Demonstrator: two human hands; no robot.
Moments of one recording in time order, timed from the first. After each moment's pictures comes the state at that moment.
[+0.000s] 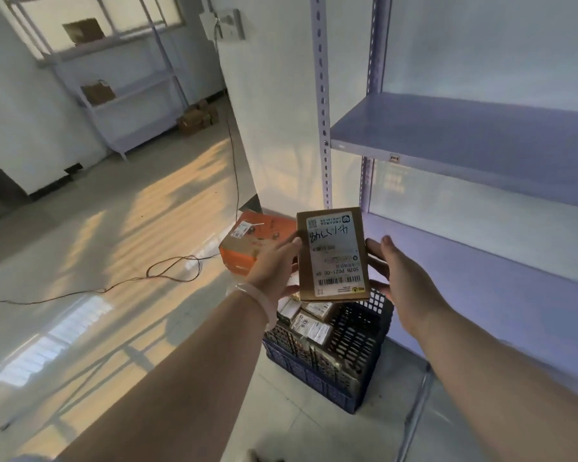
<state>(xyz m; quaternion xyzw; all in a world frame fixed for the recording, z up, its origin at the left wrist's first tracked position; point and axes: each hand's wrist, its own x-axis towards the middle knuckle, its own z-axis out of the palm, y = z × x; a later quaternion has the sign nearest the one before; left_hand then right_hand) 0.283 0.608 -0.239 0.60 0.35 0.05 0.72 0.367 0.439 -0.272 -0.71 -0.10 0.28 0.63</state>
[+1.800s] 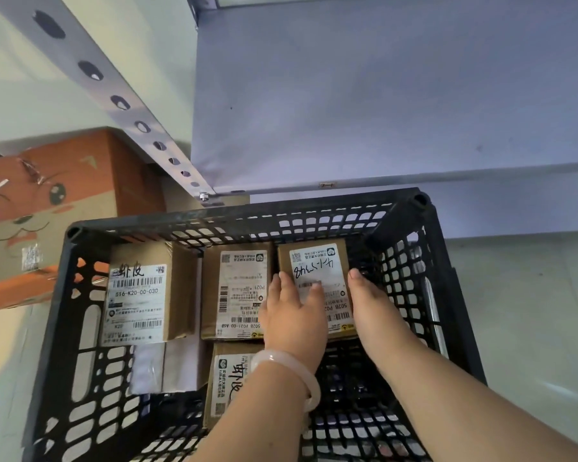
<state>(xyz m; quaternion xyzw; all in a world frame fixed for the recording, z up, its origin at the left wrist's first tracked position) 0.514 0.660 -0.778 0.79 0.29 -0.29 0.45 0.510 0.552 -0.787 -0.73 0.33 0.28 0.53</state>
